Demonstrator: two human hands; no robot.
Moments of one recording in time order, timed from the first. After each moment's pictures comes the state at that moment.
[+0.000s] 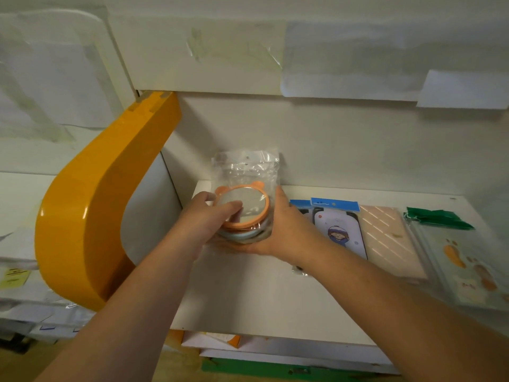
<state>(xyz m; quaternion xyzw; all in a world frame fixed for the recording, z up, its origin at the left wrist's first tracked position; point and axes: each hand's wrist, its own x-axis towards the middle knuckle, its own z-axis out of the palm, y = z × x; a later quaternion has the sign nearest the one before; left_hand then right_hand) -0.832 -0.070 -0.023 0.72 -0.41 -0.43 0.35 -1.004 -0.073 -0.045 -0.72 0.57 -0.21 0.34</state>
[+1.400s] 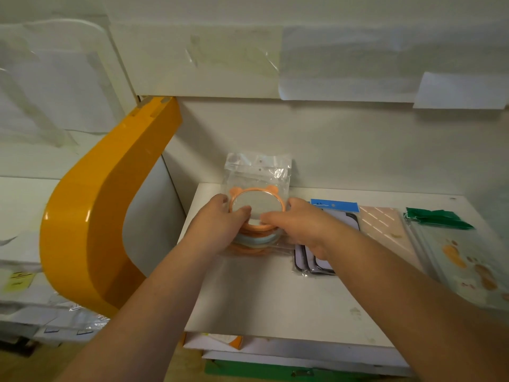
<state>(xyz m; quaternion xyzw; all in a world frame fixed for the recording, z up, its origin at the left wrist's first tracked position) -0.855 -0.057 -0.011 0.73 -0.51 -0.35 0.28 -1.025 -0.066 0.003 -0.57 0.59 -0.22 0.52</state>
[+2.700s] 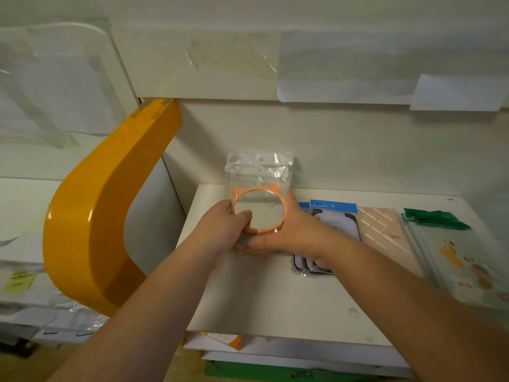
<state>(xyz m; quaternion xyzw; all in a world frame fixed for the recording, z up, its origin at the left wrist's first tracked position) -0.860 -0.058 -0.021 0.68 -0.48 -0.43 0.35 -1.032 -0.066 -0.020 -0.64 0.57 -0.18 0.48</state>
